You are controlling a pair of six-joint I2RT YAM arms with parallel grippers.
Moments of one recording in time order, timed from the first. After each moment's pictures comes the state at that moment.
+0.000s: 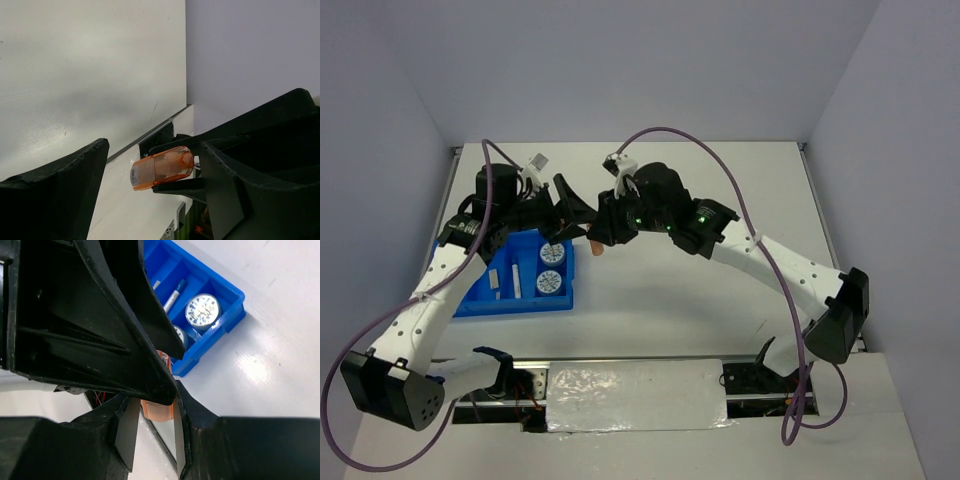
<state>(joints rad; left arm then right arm) -0.26 1.14 1.15 -0.55 0.63 -0.87 0.89 1.48 1.45 -0.39 -0.22 0.41</state>
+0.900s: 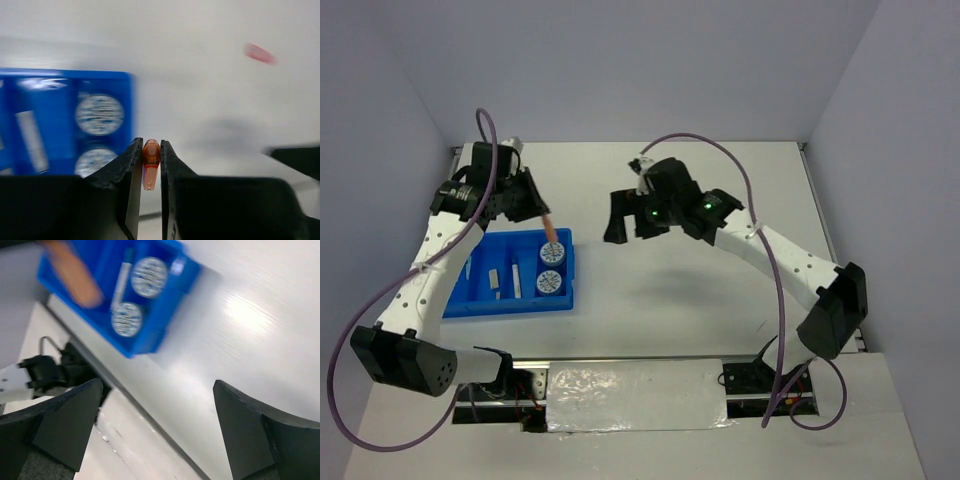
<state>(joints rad) -0.22 1.29 1.42 -0.88 0.19 -0.55 0.80 1.55 1.48 -0.55 -0.23 0.49</state>
